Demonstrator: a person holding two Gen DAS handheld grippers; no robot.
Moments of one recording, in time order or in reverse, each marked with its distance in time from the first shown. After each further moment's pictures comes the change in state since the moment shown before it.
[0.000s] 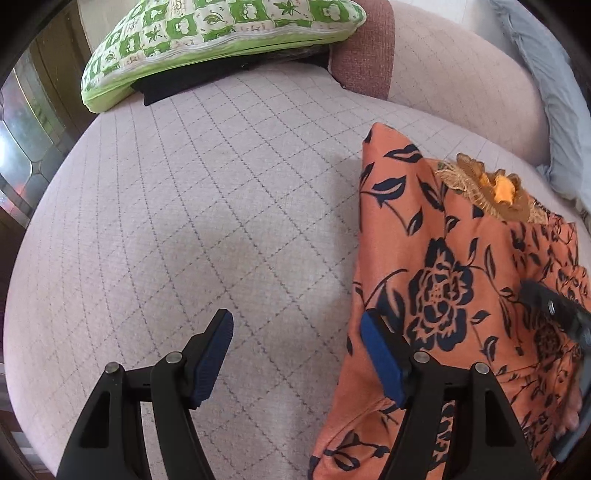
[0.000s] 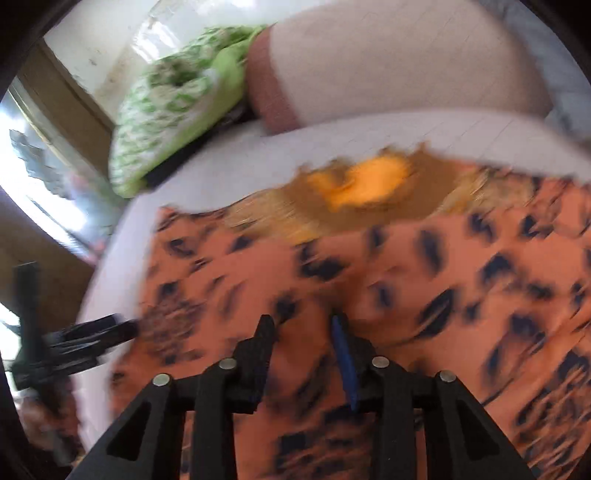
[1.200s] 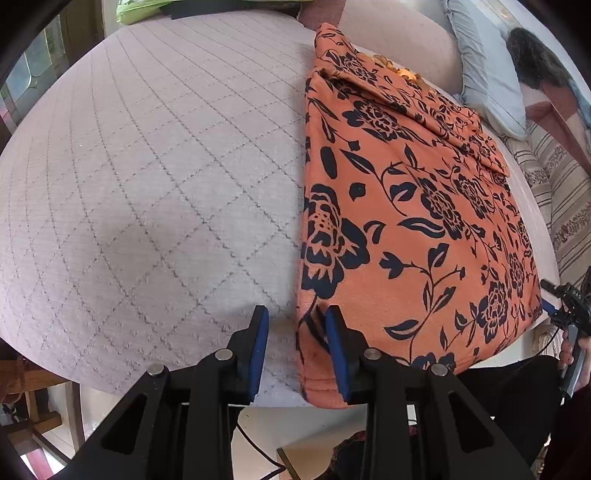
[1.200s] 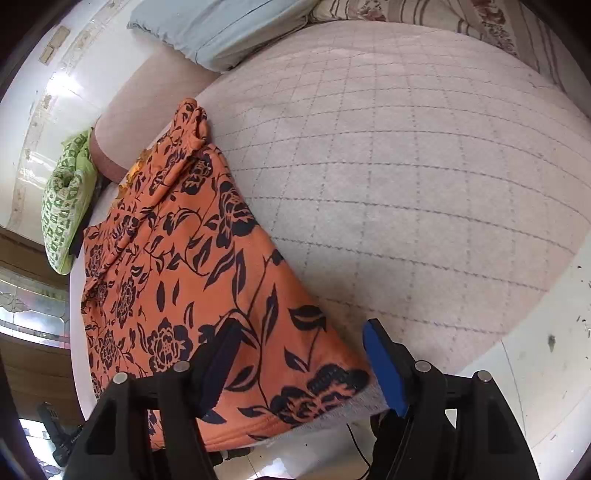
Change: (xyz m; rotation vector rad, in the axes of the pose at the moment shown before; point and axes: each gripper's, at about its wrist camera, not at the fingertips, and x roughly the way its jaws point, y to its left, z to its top) left arm -0.106 0.062 -0.264 0.007 0.109 -0.274; right arm -0.256 -0.144 -0.312 0.635 -0.052 -0.303
